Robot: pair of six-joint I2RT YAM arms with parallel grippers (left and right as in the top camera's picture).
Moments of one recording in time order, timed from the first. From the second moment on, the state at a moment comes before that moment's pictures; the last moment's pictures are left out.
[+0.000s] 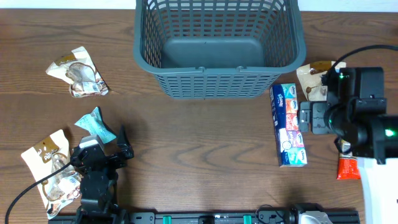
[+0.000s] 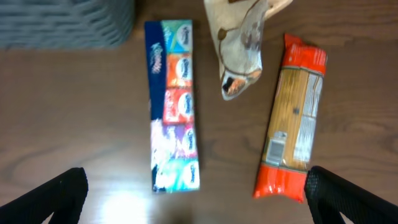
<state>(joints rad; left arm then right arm) -0.13 0.01 0.10 -0.33 -0.32 -0.22 0.03 1.17 1.40 -1.32 0.17 0.01</state>
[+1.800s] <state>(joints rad) -0.13 0.01 0.11 -0.37 -0.32 -0.22 -0.10 1.77 0.98 -0.61 -0.05 -0.04</state>
